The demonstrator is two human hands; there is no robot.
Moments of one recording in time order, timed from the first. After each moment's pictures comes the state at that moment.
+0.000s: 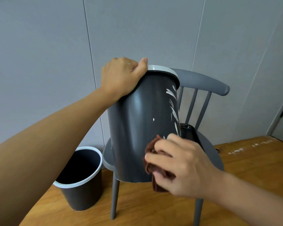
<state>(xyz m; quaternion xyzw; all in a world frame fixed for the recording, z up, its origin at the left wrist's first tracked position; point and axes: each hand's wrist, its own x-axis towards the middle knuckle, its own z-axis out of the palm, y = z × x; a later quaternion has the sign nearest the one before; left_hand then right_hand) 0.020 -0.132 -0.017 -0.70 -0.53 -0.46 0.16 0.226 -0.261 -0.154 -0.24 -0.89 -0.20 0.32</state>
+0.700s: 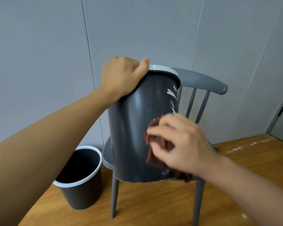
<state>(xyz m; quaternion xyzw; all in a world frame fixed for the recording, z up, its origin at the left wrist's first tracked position) 0.024 -0.139 -0.016 -0.70 -0.52 -0.46 0.16 0.223 -0.243 -0.131 -0.29 -0.84 -0.17 0.42</state>
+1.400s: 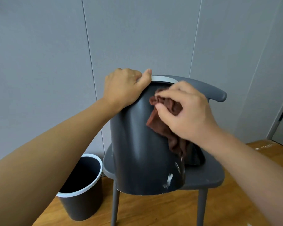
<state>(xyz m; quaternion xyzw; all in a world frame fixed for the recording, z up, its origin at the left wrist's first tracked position) 0.028 -0.142 -0.017 -0.71 -0.52 -0.44 0.19 0.220 -0.204 -0.067 -0.34 -0.76 -0.14 0.53</state>
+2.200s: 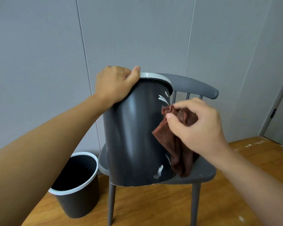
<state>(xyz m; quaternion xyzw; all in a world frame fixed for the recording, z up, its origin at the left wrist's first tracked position) 0.020 -0.139 -0.017 -0.71 -0.52 -0.45 0.15 0.250 -0.239 -0.098 -0.38 -0.71 -0.04 0.59</state>
